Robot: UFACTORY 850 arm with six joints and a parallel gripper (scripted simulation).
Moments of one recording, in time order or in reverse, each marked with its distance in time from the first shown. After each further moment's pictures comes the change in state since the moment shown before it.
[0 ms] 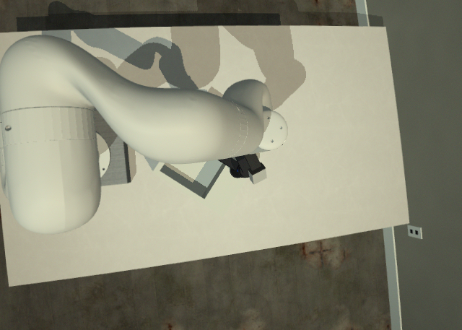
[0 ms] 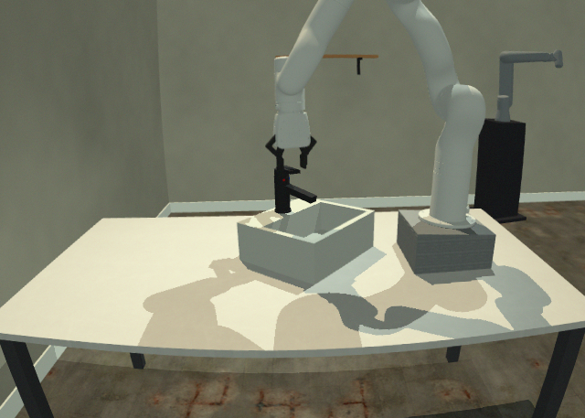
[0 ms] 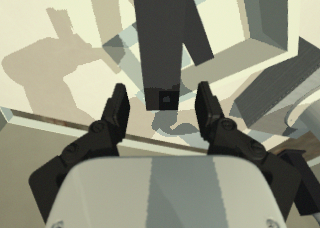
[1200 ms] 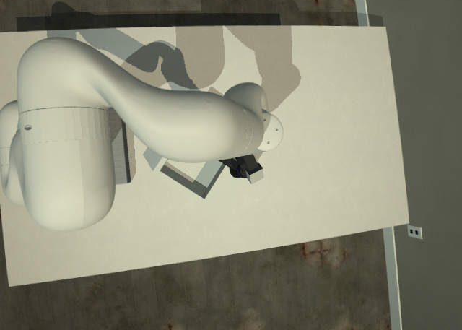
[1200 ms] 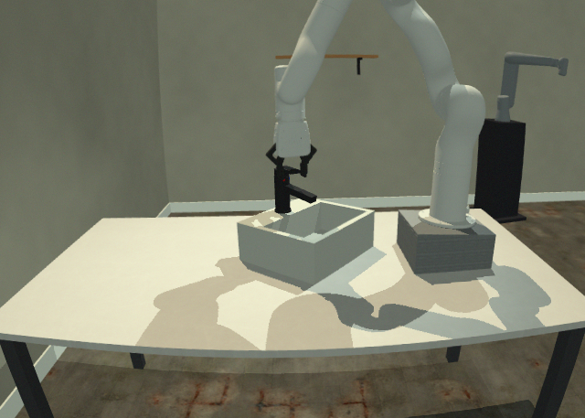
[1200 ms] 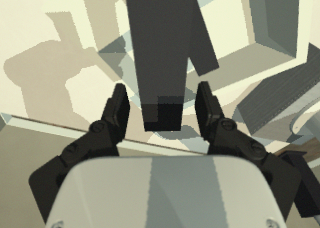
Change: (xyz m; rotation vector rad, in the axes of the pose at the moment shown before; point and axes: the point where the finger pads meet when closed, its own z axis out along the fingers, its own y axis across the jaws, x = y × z) arm 0.000 0.000 0.026 0.000 0.000 0.000
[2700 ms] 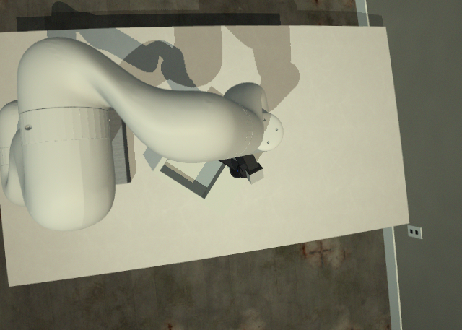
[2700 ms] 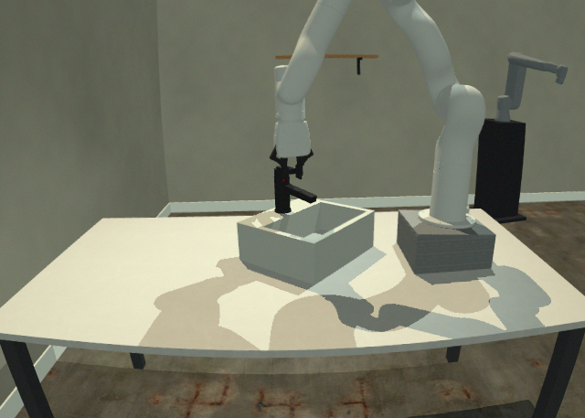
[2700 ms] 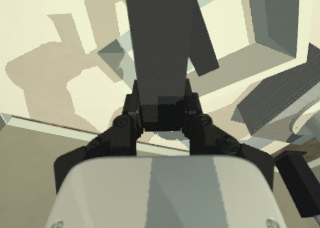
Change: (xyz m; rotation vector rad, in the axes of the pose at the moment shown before) arm 0.000 0.000 0.000 0.000 0.000 0.000
